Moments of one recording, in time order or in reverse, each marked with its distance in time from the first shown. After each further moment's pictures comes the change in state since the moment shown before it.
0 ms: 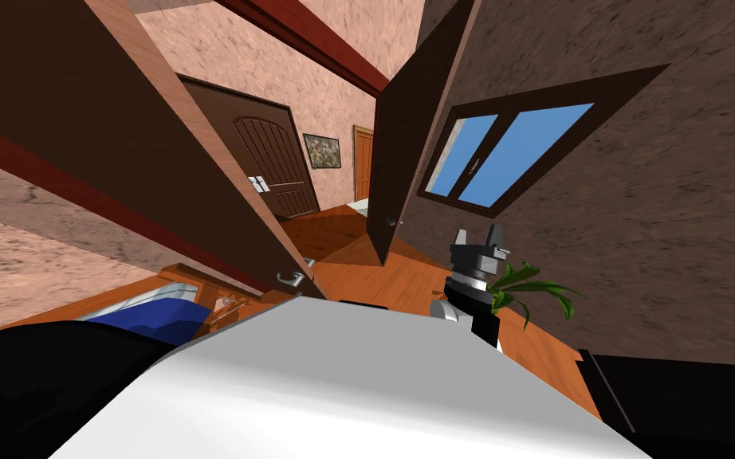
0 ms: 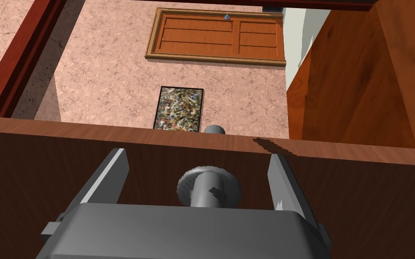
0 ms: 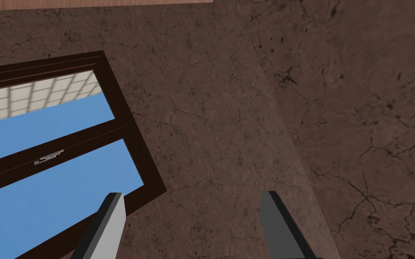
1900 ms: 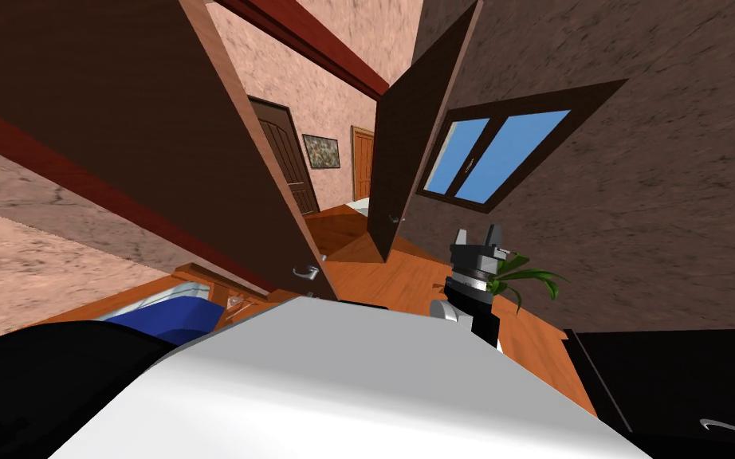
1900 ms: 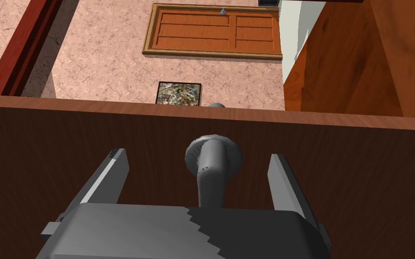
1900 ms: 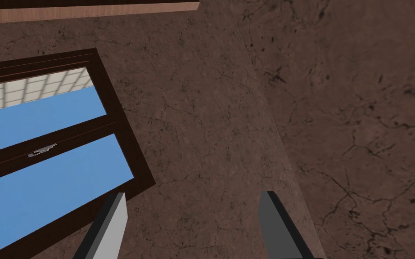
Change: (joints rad) arm 0.092 -0.074 -0.035 -0.214 0.031 0.140 -0.184
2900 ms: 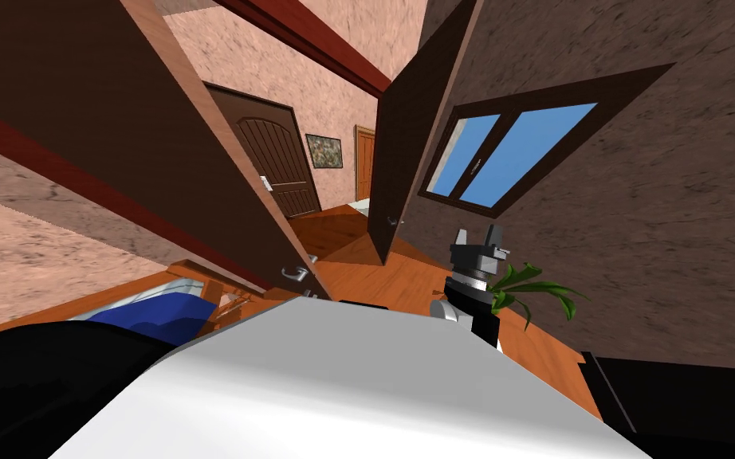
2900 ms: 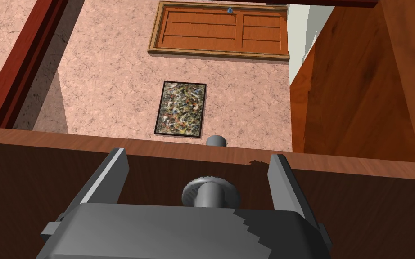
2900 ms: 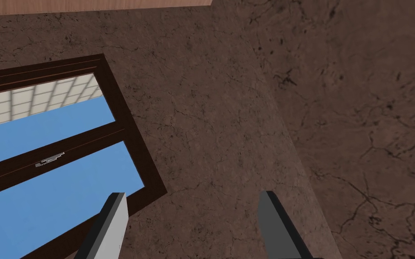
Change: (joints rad) arm -0.069 0.013 0.032 0.113 -0.038 -0.063 0.093
